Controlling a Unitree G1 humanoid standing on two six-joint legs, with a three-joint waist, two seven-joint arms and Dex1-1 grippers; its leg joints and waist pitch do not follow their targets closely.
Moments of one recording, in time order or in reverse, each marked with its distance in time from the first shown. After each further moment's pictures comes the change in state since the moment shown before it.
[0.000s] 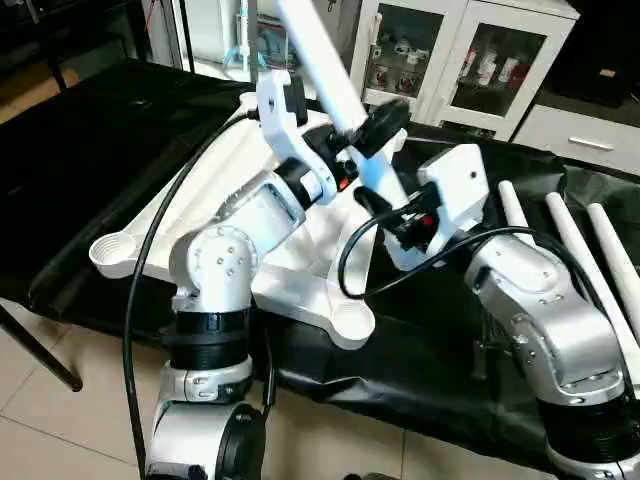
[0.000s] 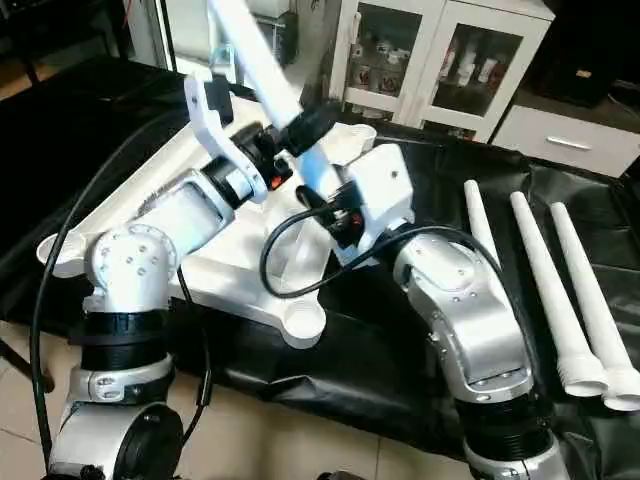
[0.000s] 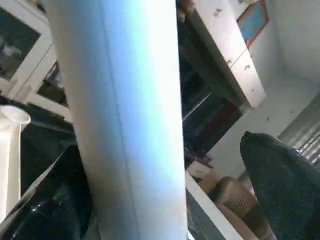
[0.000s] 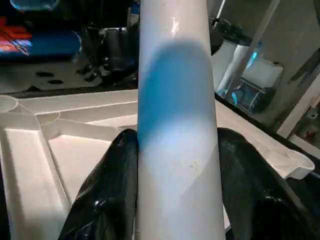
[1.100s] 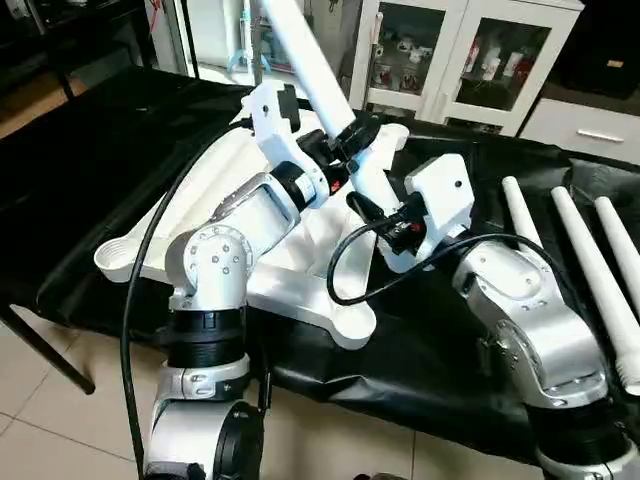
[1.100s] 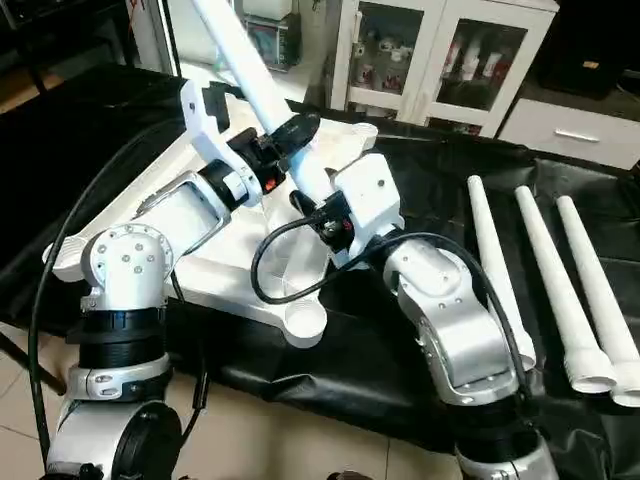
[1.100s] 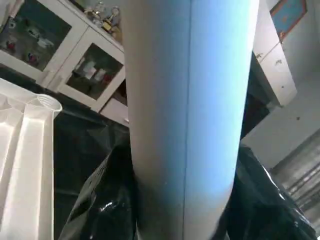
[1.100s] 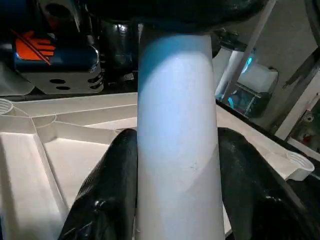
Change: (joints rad) left arm 0.000 0.017 0.011 0.027 0.019 -0.006 0.070; right arm 0.011 0.031 0.027 0.042 -0.043 -0.073 -0.023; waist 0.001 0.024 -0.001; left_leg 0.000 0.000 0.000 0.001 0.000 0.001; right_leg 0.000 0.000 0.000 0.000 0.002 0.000
